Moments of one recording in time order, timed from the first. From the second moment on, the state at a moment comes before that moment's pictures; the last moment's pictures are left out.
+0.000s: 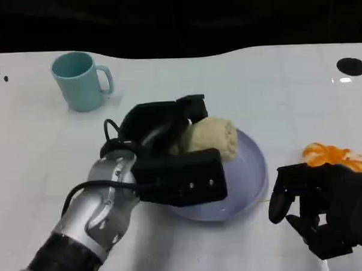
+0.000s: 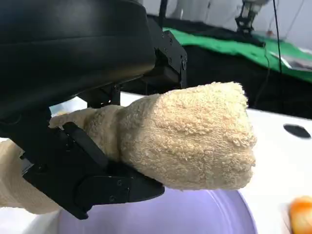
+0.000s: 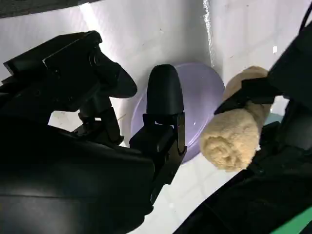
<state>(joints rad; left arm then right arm) -0.57 0.14 -0.49 0.34 0.66 0.06 -0.02 0.05 -0.38 0.18 -0.65 -0.17 0.63 0.38</state>
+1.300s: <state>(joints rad) -0.43 0.27 -0.28 -0.12 0.36 0.28 -0.55 0.07 -0.39 0.17 -0.69 -0.15 0.64 0.39</state>
